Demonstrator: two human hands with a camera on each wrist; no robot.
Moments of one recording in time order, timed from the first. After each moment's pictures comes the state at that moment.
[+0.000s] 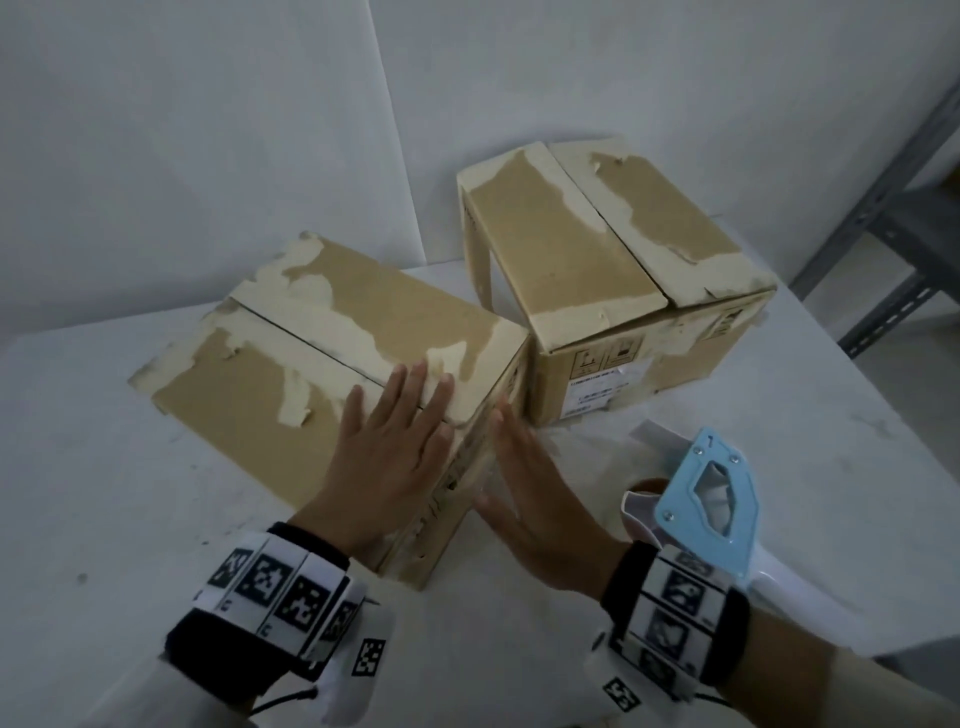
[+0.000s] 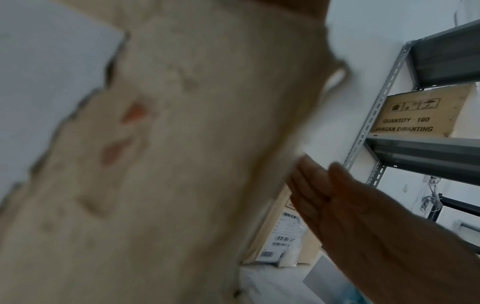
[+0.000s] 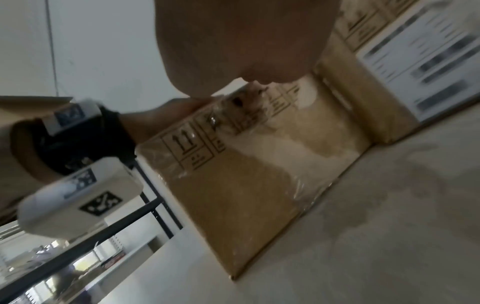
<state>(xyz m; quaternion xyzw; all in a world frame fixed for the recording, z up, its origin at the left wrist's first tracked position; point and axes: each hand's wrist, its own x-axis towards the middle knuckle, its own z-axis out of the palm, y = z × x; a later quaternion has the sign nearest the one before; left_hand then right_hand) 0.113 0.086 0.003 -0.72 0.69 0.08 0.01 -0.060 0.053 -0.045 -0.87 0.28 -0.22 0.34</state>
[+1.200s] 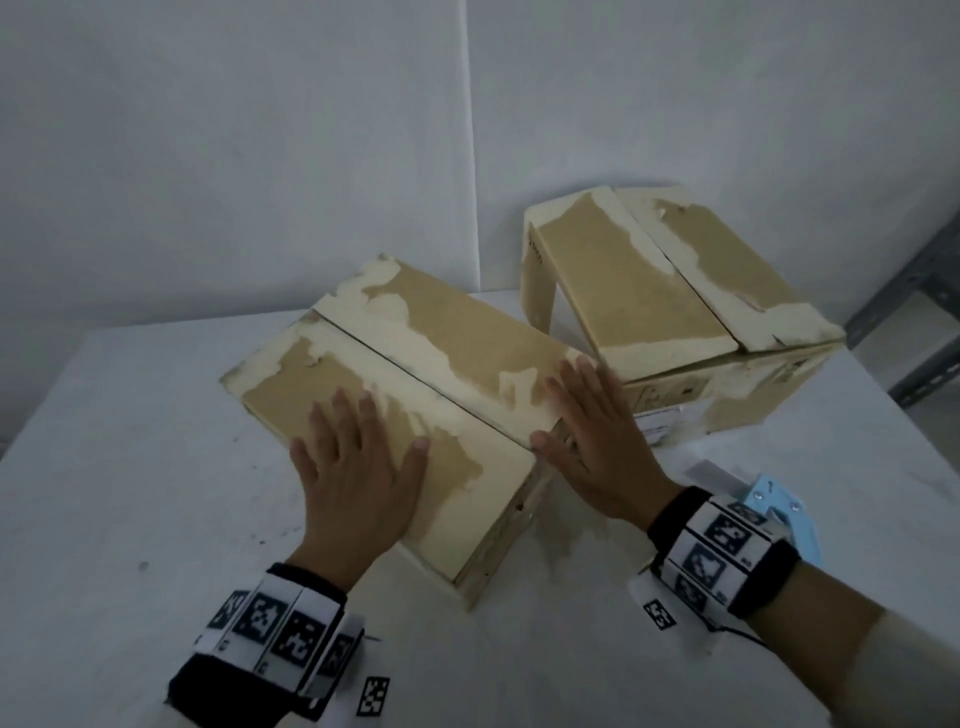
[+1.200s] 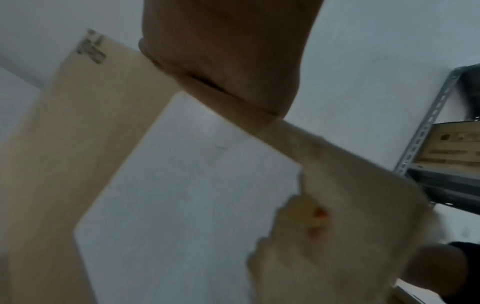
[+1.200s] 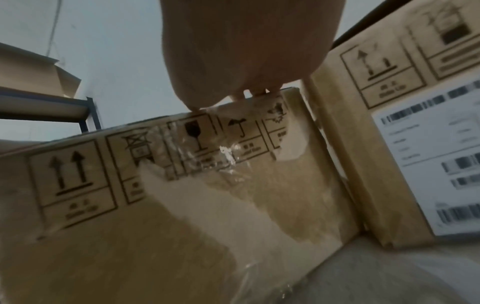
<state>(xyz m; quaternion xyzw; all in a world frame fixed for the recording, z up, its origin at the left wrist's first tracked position) 0.156 0.122 0.012 -0.88 0.44 0.13 -0.10 -0.032 -0.004 -0.021 -0.91 0.34 -0.18 0.15</state>
